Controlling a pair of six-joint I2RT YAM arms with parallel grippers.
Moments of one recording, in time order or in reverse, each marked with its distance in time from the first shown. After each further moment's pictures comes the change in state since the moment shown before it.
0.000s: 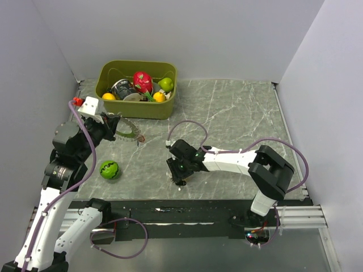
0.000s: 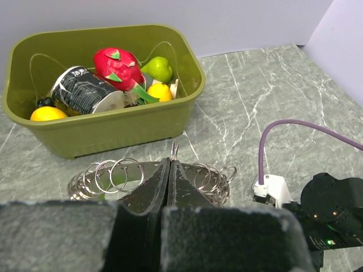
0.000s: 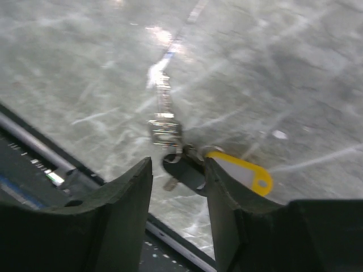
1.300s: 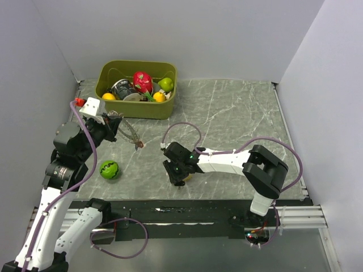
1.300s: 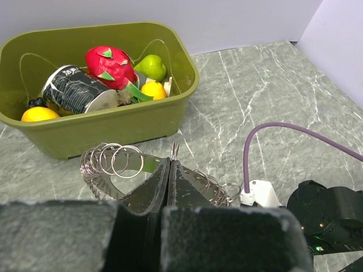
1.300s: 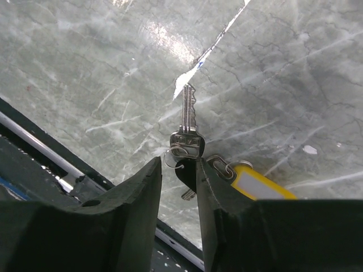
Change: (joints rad) left arm 0.000 -0.002 -0.014 0.009 0.029 0.000; right arm 0.045 0.053 0.045 0.008 0.013 0.014
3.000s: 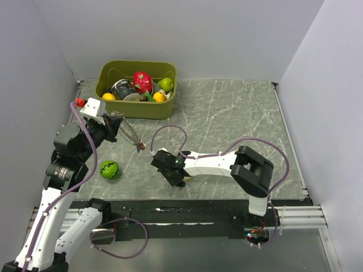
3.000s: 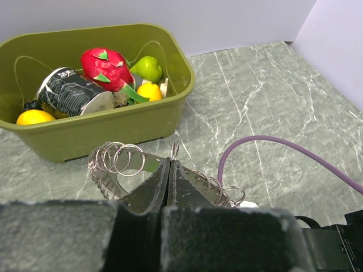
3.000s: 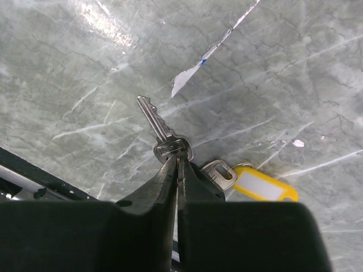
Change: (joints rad) left arm 0.000 -0.005 -0.011 0.014 0.018 0.000; right arm 0.122 0.123 0.173 -0.212 0.228 -0.068
